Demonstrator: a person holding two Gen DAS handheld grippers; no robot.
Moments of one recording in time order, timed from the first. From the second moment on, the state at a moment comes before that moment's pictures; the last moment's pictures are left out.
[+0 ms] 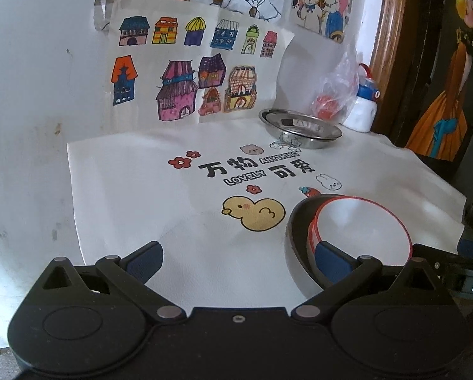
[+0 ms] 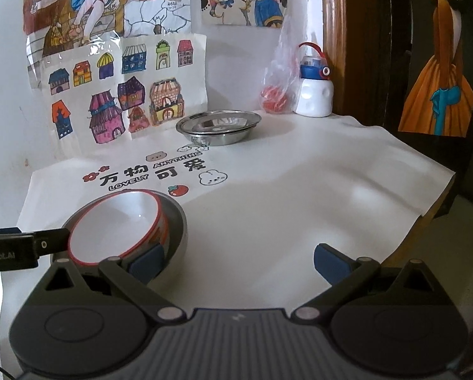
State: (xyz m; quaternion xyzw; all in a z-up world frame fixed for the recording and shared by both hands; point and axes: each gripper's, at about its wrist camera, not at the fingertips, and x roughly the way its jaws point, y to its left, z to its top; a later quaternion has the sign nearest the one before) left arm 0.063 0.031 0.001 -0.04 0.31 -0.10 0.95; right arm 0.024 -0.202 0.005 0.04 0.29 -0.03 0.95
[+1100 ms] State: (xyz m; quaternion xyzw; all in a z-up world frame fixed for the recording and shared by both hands) left arm 0.076 0.025 -0.004 -0.09 0.34 -0.12 0.93; right arm 0.026 -0.207 0.003 0.09 0.30 -0.01 0.95
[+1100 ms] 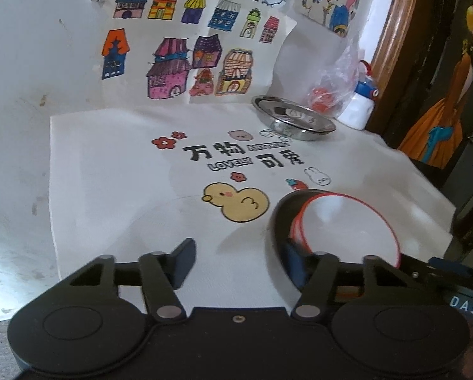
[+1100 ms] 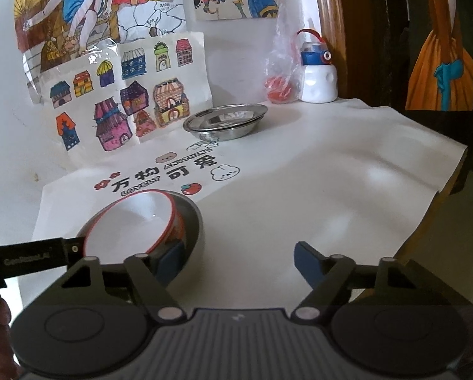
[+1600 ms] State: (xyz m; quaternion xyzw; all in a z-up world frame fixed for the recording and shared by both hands) left arm 0.074 0.014 -0.001 -0.10 0.32 -0.14 0.93; right arm 0.024 -0.210 0.002 0.14 0.29 0.06 0.94
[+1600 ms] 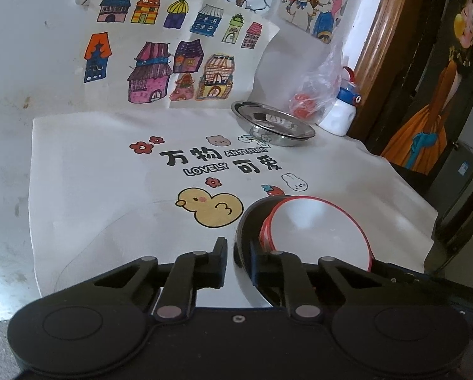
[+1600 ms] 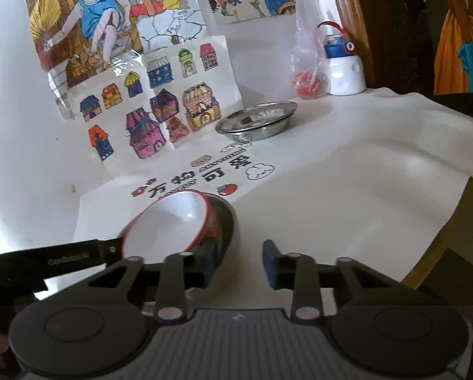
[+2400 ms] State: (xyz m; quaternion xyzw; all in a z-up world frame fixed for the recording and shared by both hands) left arm 0.071 0.009 -0.001 -0.10 0.32 -0.13 0.93; right arm 0.034 -0.203 0.001 0.19 0.30 0.04 0.93
